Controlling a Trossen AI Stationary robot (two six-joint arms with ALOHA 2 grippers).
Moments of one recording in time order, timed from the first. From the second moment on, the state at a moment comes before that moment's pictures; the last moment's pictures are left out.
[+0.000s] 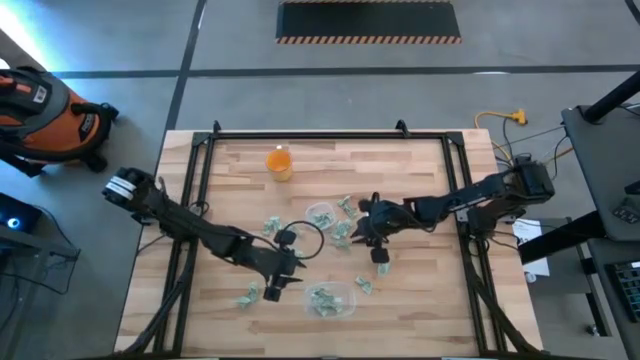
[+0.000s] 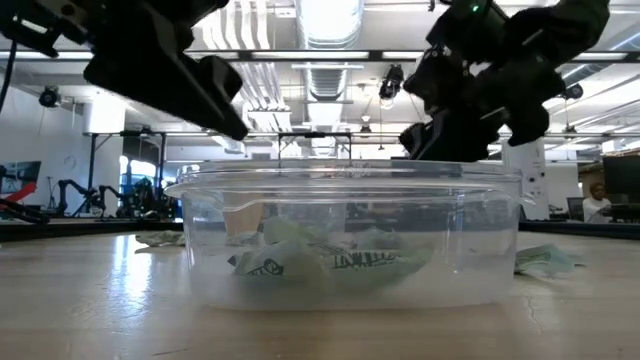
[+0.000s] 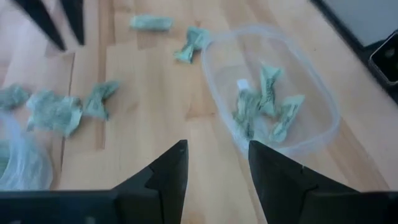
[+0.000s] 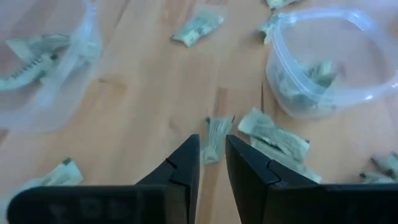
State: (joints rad) left arm -0.43 1.48 0.77 0.05 -0.19 -0.14; right arm 0.05 1.53 0.62 0.19 -0.11 -0.04
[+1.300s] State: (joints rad) left arm -0.44 1.42 0.73 0.06 -0.24 -0.18; right arm 0.07 1.74 0.63 0.35 -0.07 0.11
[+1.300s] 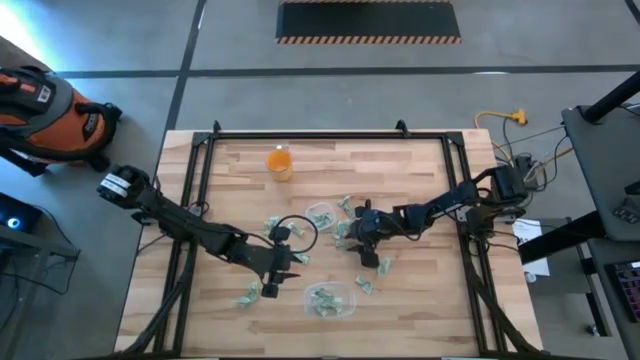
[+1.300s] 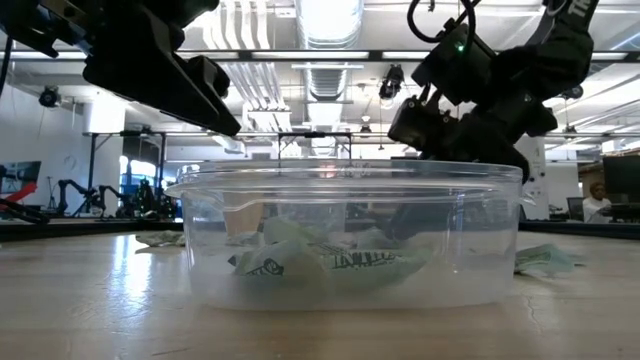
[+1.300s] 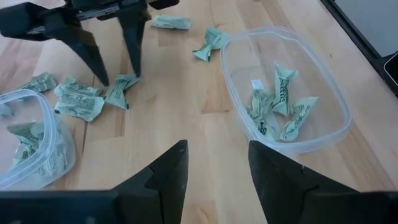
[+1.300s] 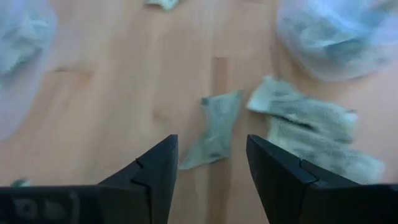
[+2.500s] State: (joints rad) left arm -0.44 1.42 0.71 0.06 -0.24 -0.18; right arm 0.09 1.63 0.64 0.33 0.09 -0.01
